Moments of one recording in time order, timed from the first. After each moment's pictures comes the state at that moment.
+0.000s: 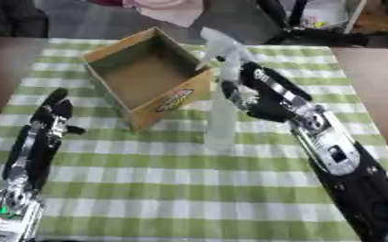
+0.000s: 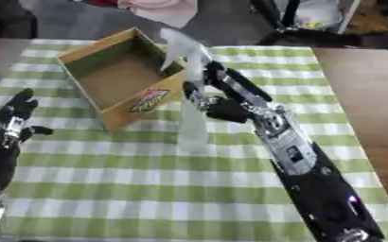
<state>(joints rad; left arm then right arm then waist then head) -0.11 0.21 -0.01 -1.77 -0.05 -0.01 -0.02 -0.66 -0.18 0.28 -1.33 0.17 -0.24 0.33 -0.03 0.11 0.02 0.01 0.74</state>
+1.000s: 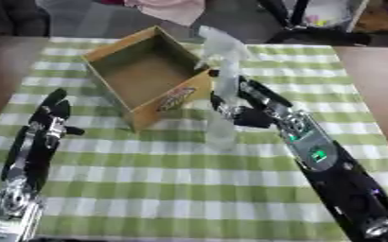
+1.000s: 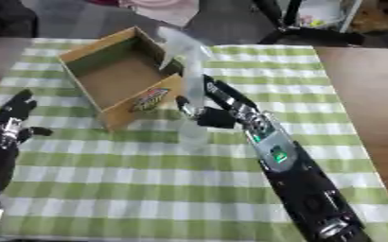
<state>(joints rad) -0.12 0.20 -0.01 -1.77 -0.05 -0.01 -0.02 -0.70 -0.13 0.26 -1.11 0.32 -0.28 0.32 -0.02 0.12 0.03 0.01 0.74</state>
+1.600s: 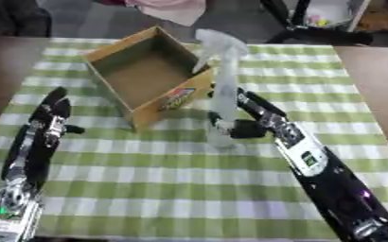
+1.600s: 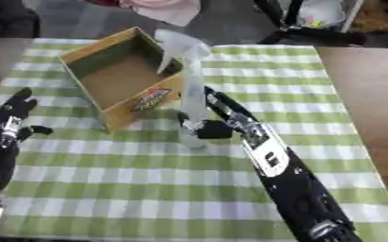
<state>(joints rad) -0.12 0.20 -0.01 -1.77 -0.05 -0.02 -0.03 -0.70 -0.11 0.24 -1.04 0.38 -0.30 0.29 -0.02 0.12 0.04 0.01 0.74</state>
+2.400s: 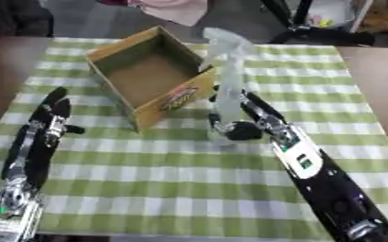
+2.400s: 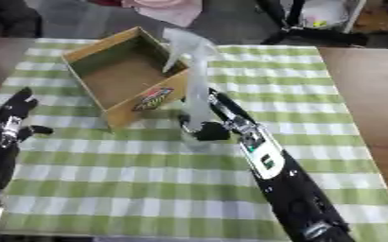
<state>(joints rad) -0.12 0.20 -0.01 -1.77 -0.05 -0.02 -0.03 -0.70 -0.09 0.22 -1.00 0.42 -0.26 0.18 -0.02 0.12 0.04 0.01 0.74</state>
